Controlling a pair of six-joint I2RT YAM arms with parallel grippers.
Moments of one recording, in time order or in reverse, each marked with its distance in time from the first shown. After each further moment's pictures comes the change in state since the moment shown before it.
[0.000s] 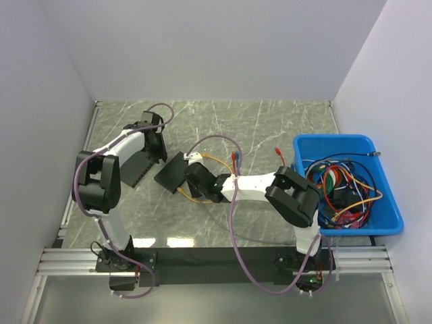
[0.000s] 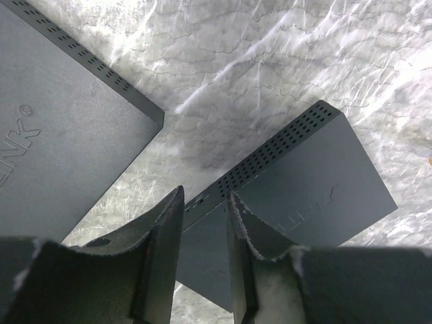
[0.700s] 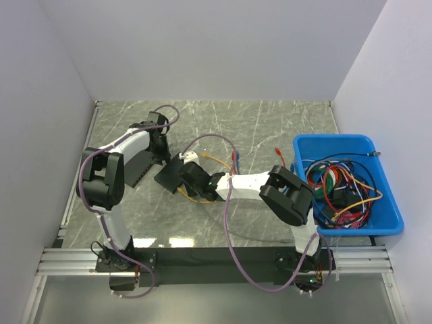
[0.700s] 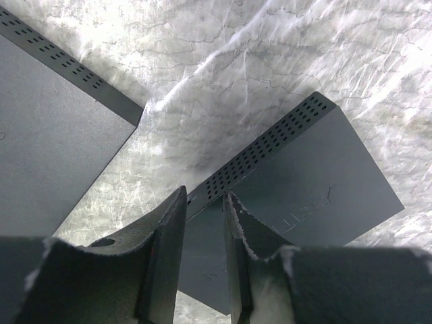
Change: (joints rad) left arm -0.036 0.050 0.035 -0.033 -0.014 0.008; right arm 0.010 0.060 0.088 -0.044 0.032 -0.008
